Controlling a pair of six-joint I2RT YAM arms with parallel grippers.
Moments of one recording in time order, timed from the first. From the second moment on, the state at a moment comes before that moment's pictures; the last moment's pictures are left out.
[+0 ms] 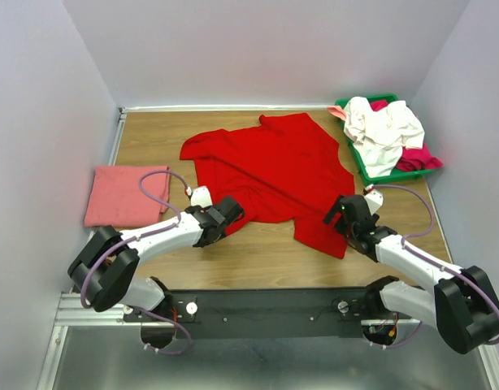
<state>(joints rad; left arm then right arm) -0.79 1.38 0.73 -0.68 -0.56 -1.07 0.40 1.08 0.37 -0.11 0.39 0.80</state>
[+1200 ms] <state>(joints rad) -0.79 1.04 0.59 -0.43 -0.43 -0.95 0.40 0.72 0.41 -0.40 0.25 0.76</state>
